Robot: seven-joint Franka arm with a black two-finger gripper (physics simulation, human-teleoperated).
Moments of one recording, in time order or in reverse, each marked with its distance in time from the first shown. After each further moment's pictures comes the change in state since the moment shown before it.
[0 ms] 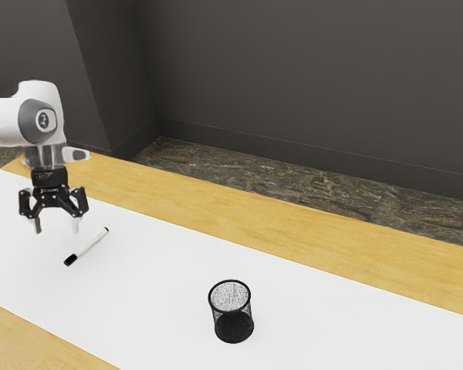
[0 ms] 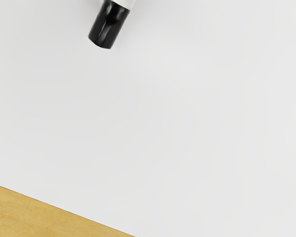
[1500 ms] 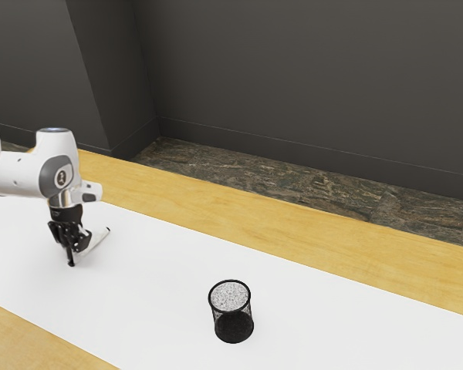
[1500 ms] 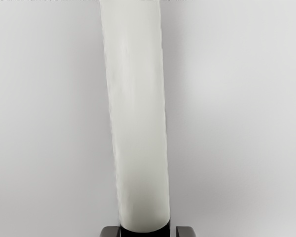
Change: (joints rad) arm 0.006 0.179 -0.001 -0.114 0.096 0.511 0.449
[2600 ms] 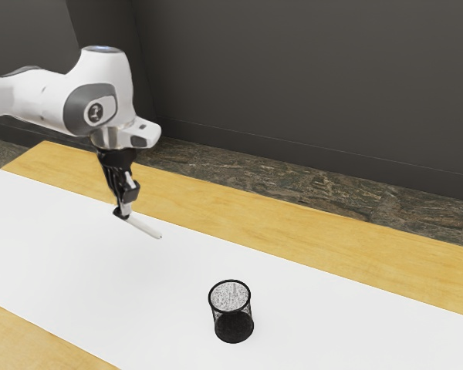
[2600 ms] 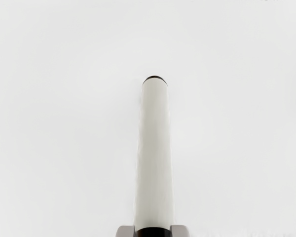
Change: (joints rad) arm -0.348 -0.377 -0.033 0.028 -0.003 -0.306 0.003
